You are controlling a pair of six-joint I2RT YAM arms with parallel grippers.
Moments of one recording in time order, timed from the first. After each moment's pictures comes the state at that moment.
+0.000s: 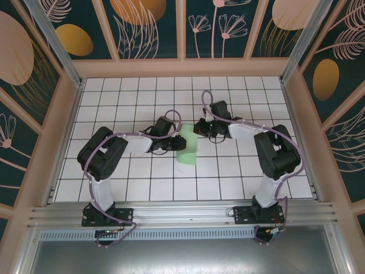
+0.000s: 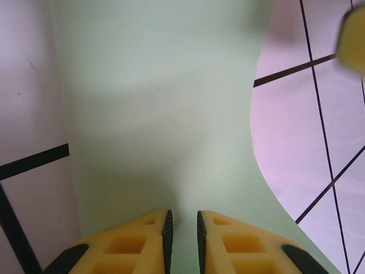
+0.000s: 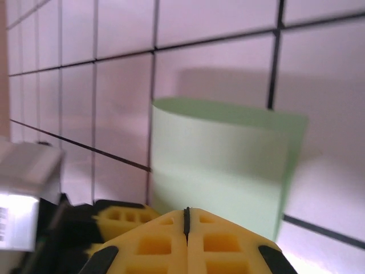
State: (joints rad) left arm -0.62 1.91 0.95 0.07 0.40 -0.58; right arm 0.45 1.80 1.06 -0.11 -0.49 0.61
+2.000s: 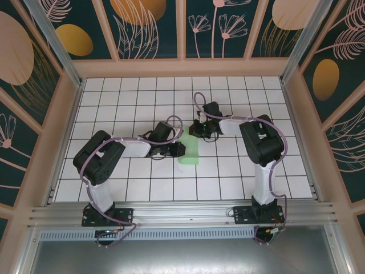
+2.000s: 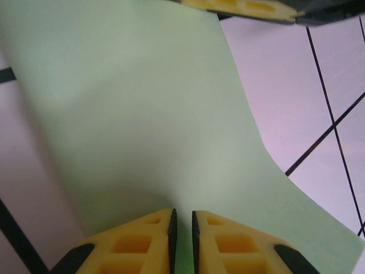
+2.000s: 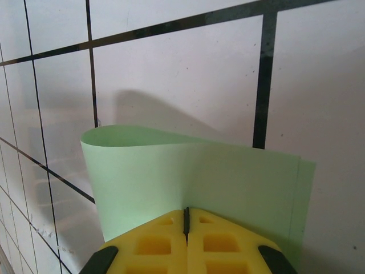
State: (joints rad) left arm -0.66 1.84 0.86 0.06 0.42 -0.48; right arm 0.47 2.03 1.17 -0.12 -0.51 0.62
